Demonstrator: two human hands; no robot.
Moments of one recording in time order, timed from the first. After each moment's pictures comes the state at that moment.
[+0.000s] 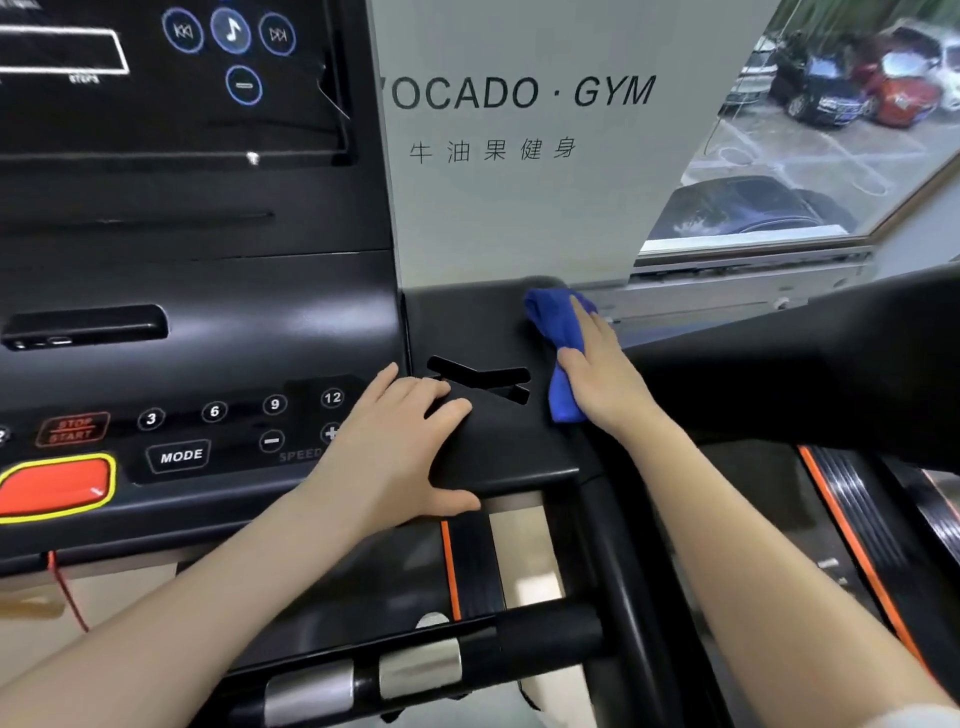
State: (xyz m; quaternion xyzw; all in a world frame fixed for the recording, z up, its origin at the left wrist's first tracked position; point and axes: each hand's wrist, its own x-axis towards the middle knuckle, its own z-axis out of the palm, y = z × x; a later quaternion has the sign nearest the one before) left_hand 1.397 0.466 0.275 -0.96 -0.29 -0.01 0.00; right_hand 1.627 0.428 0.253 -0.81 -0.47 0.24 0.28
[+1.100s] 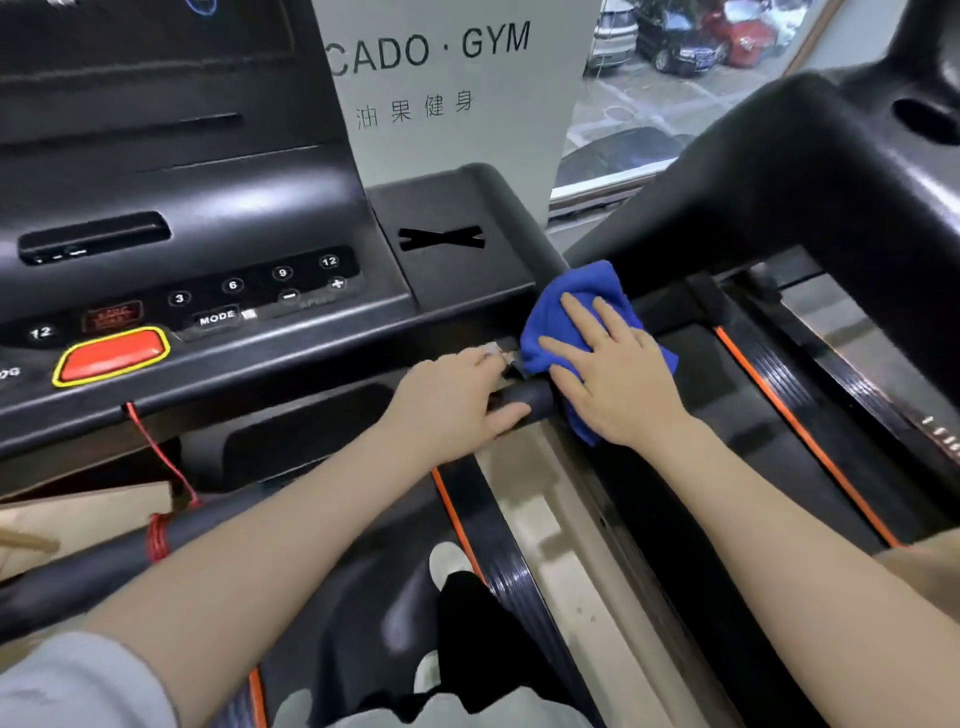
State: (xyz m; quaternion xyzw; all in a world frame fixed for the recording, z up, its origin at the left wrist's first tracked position) left_hand 1.360 0.357 0.256 -0.98 -0.18 -0.04 -0.09; right_hand 1.512 0.241 0.247 -0.84 -0.54 -0.03 0.02
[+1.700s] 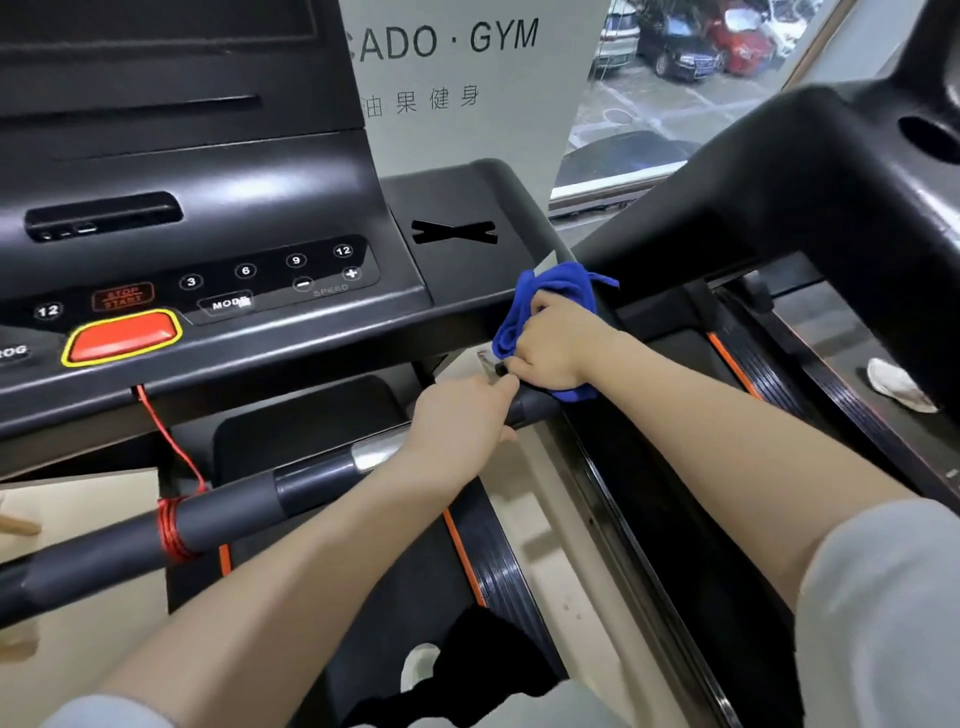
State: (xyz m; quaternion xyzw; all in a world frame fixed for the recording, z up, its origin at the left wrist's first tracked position) left_hand 1.356 0.340 0.246 -0.97 -0.23 0.03 -0.03; right_hand 1.515 0.317 0.262 -0.66 -0.71 -0.01 -0.24
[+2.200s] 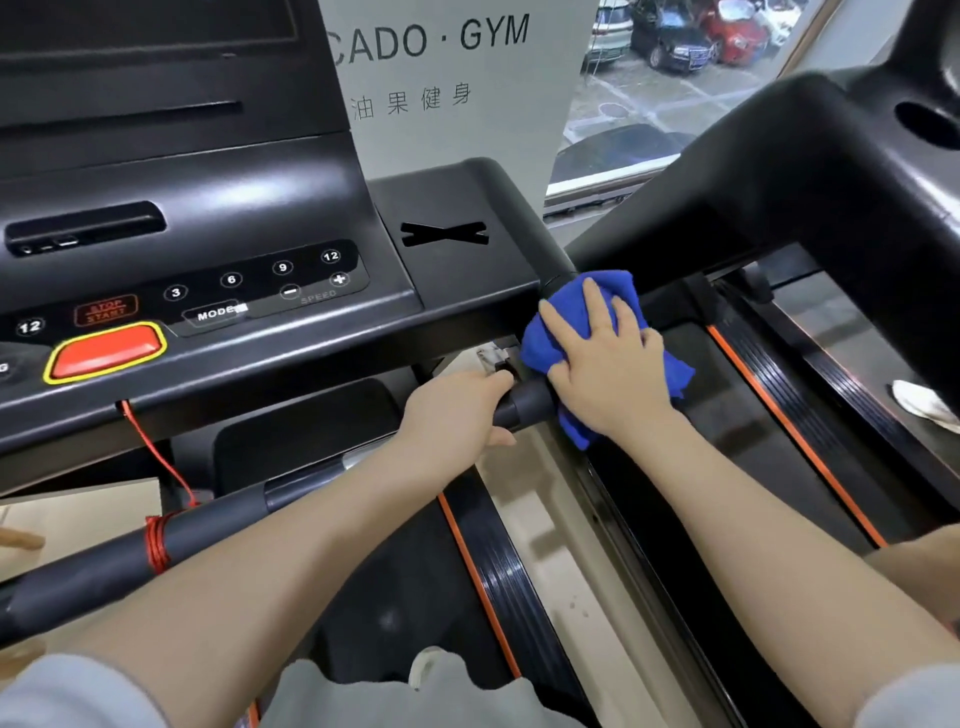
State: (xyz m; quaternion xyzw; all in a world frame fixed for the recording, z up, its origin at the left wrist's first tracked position) left_hand 1.358 0.349 0.253 -0.96 -0.22 0.03 -0.15; right_hand 1.502 0.258 0.247 -0.88 -0.47 -0.09 -0.02
